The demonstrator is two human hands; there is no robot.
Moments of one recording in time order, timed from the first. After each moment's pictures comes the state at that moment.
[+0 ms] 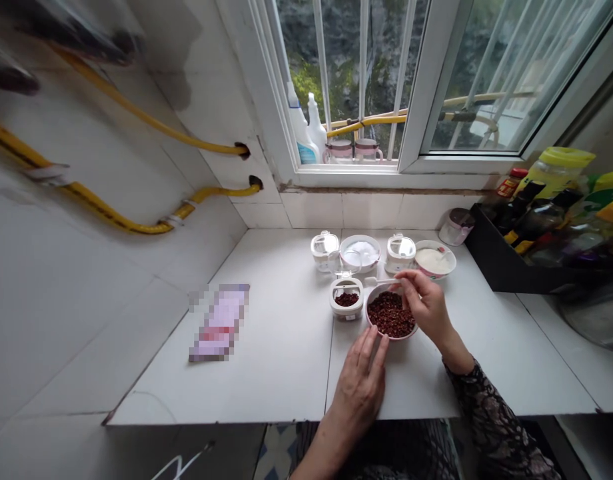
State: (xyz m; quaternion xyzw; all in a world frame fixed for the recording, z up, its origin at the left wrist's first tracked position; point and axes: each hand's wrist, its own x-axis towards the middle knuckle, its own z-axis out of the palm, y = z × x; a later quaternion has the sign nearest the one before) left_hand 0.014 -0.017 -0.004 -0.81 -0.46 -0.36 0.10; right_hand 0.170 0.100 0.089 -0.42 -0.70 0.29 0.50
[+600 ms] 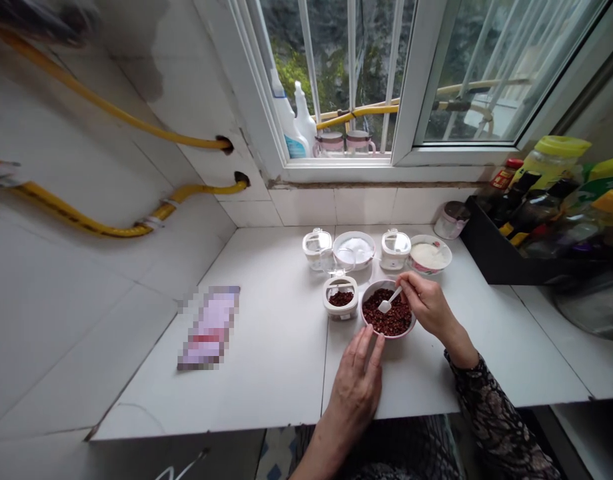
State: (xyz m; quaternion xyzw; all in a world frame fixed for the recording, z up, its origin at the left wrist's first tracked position) left_hand 0.013 -0.018 -0.004 -0.81 -0.46 -0.37 0.09; right_hand 0.189 0.102 0.093 -0.45 -0.78 0.20 0.39
